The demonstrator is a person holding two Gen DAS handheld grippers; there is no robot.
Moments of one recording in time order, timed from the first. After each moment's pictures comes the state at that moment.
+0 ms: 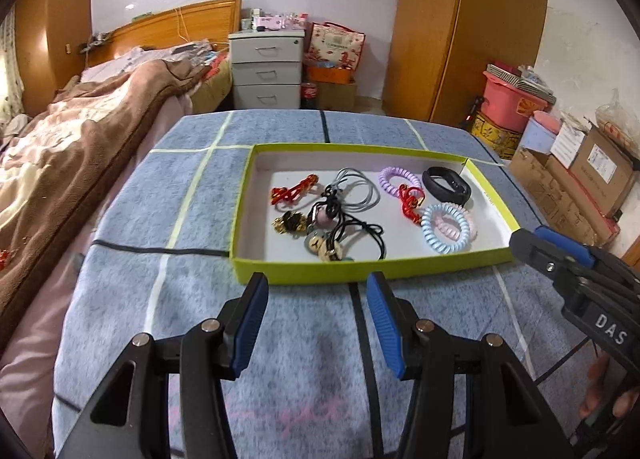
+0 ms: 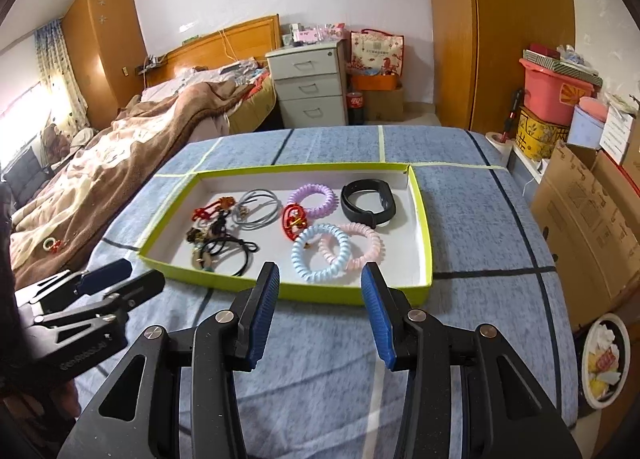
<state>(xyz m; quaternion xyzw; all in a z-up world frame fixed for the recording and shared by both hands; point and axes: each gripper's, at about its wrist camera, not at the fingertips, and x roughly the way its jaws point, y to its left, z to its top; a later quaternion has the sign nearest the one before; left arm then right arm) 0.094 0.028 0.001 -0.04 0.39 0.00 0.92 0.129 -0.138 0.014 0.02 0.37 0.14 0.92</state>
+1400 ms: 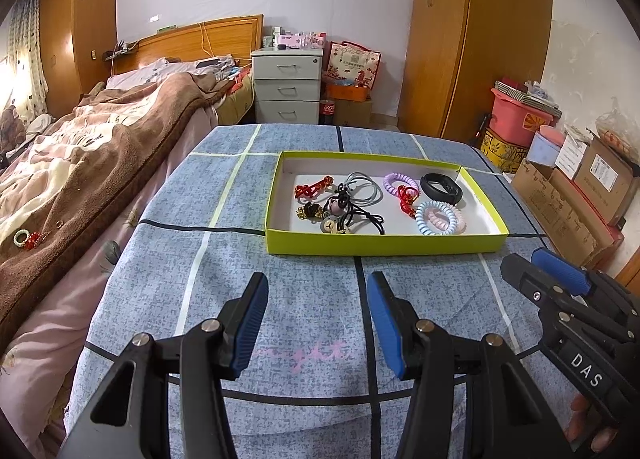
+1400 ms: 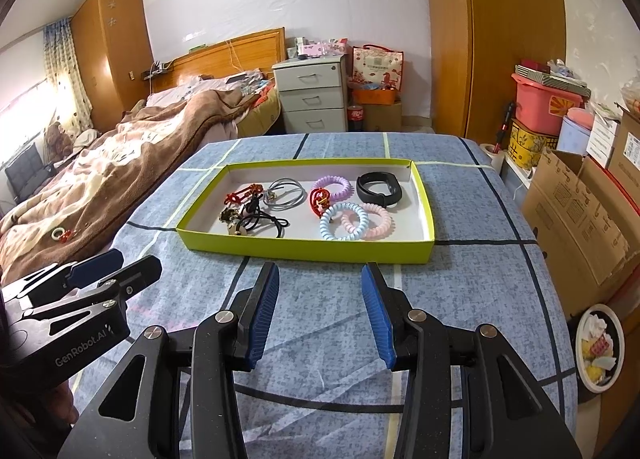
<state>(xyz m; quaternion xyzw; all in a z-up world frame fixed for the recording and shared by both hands) 0.038 0.025 0.021 -0.05 0.36 0.04 0.93 0.071 -0.124 0.021 0.00 0.34 0.14 0.93</state>
